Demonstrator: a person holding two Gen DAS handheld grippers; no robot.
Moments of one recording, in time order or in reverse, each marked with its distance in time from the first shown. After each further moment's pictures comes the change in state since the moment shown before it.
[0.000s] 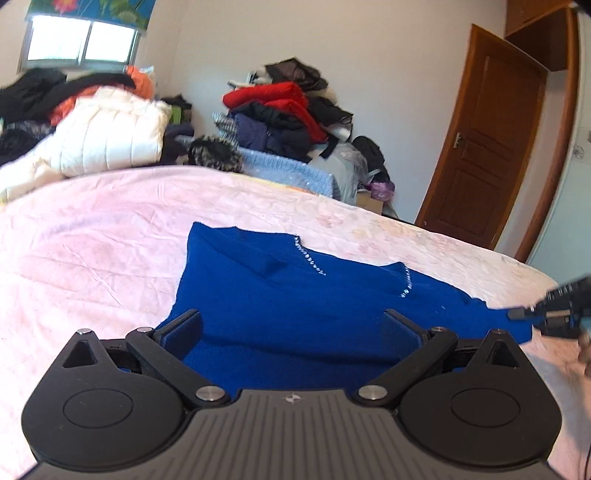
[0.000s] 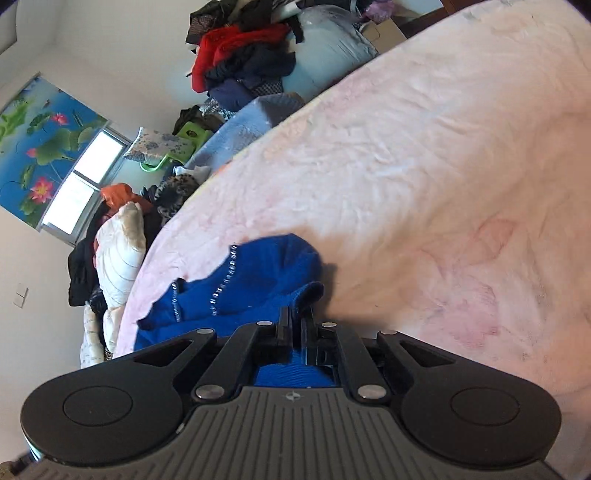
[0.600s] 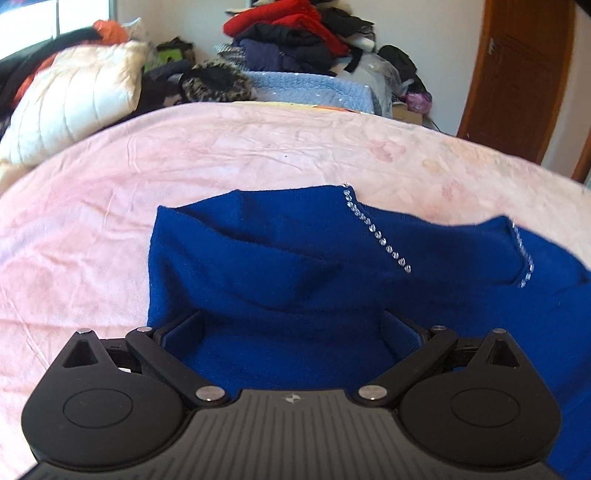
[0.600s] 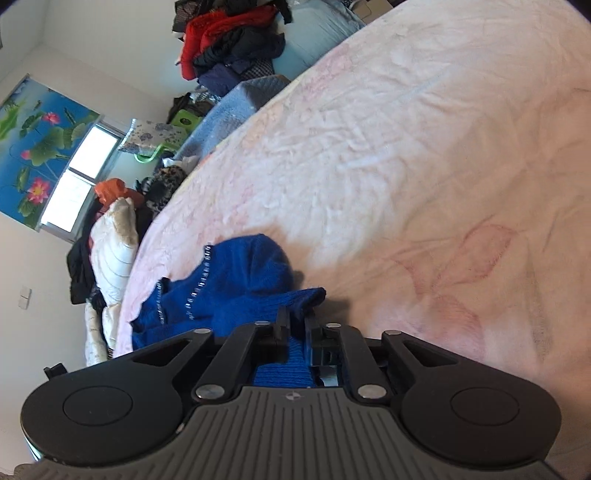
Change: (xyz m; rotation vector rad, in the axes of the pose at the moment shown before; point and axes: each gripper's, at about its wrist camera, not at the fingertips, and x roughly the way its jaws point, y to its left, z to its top) left arm 0.158 0.000 0.027 0.170 0.261 0.162; right arm 0.022 -0.026 0.009 0.040 0.092 -0.031
